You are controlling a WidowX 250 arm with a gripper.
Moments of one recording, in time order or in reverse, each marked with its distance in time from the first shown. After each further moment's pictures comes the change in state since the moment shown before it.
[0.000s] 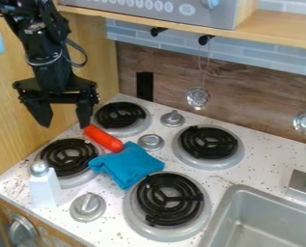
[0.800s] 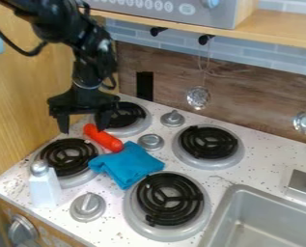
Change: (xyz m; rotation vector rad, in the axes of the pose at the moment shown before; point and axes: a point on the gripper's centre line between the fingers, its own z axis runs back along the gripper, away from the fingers) arm 0.041 -0.006 -0.065 0.273 -0.107 0.335
